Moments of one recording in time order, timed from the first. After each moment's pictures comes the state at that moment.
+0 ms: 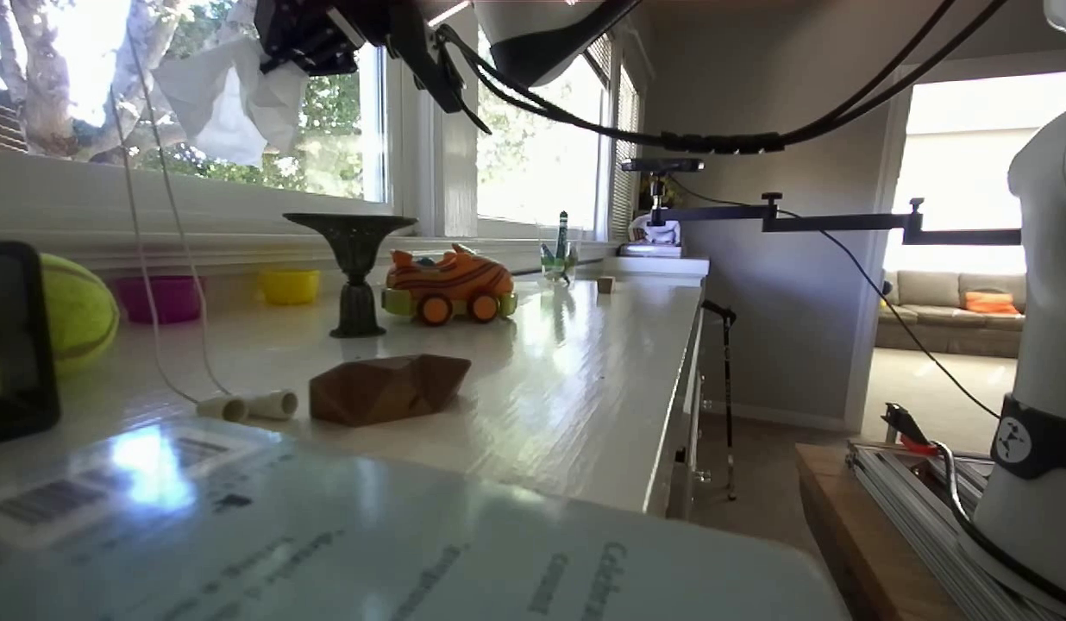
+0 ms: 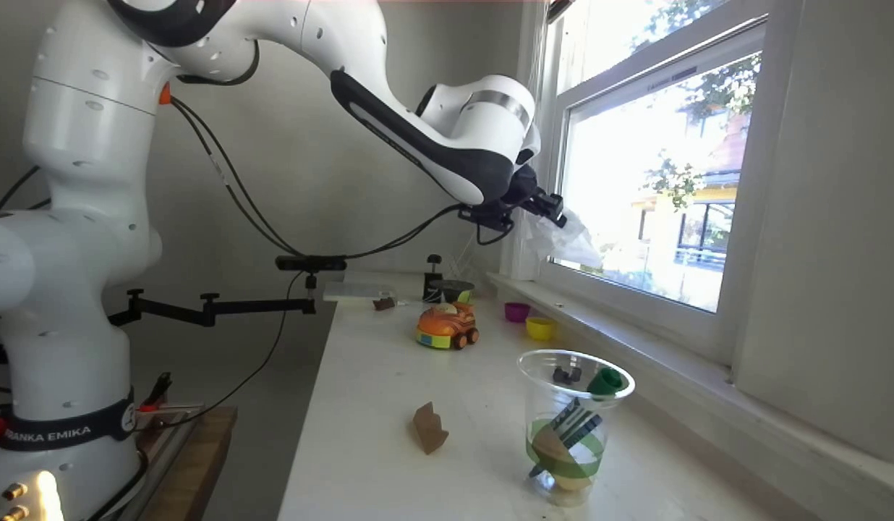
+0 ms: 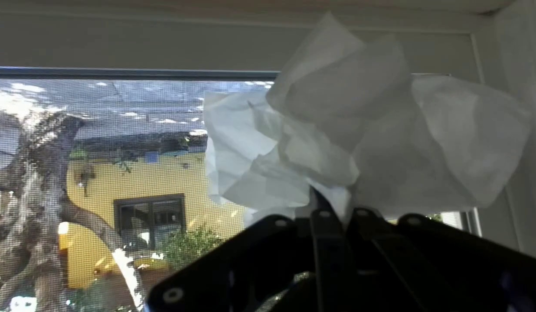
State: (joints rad) arm -0.15 0.18 0.02 -1.75 -1.90 3.46 1.86
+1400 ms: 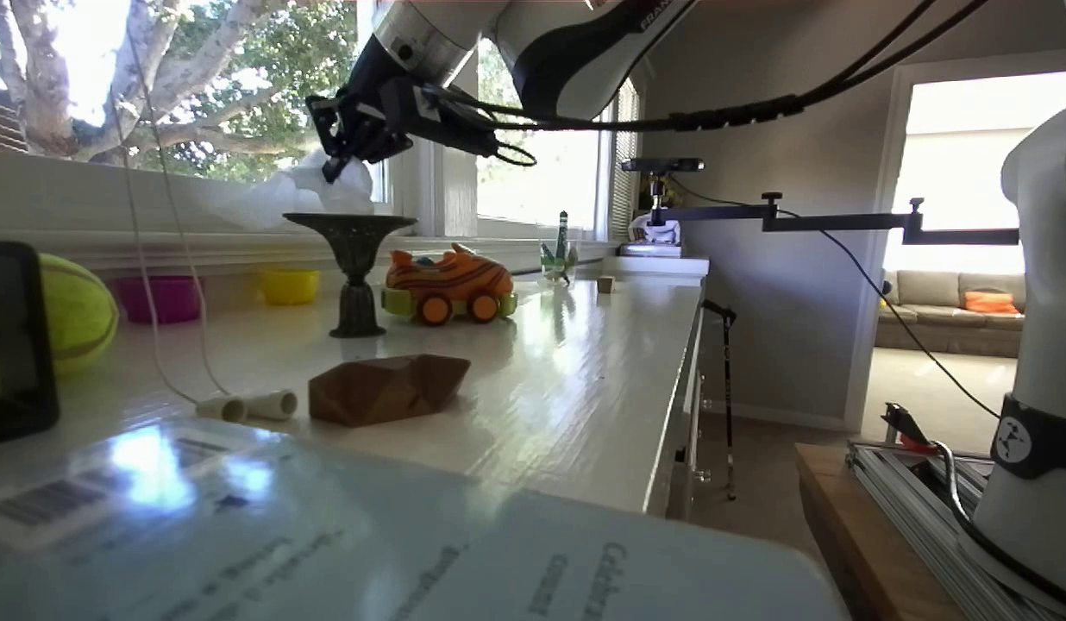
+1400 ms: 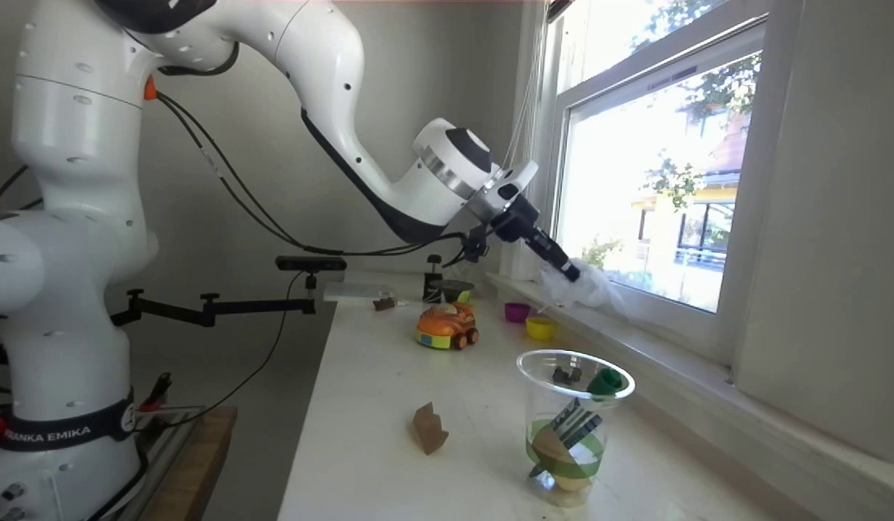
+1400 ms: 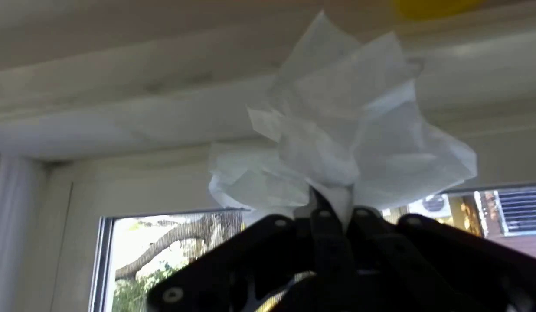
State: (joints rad) arm -0.09 0.10 0.01 -2.06 -1.24 2.99 1.40
